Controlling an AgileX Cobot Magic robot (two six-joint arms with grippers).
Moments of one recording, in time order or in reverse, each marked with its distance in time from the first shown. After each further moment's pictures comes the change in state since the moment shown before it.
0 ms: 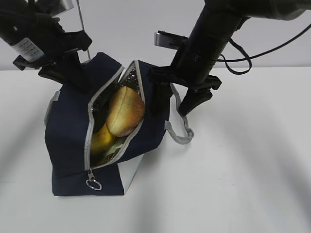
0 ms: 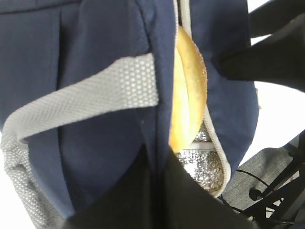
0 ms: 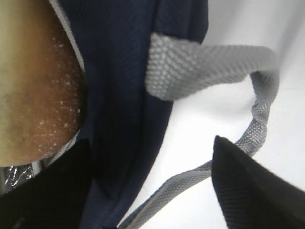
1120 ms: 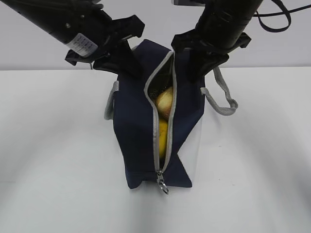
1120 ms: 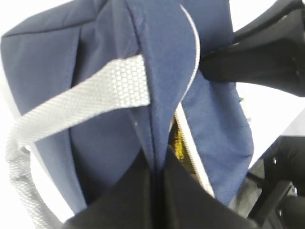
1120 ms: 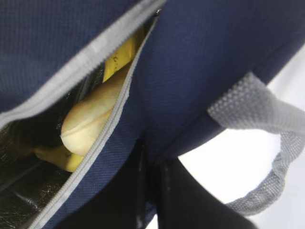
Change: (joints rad) left arm -0.165 0.011 0.001 -0.156 -0.236 0.000; right arm -0.021 -0.173 -0.006 -0.156 0.022 -0.093
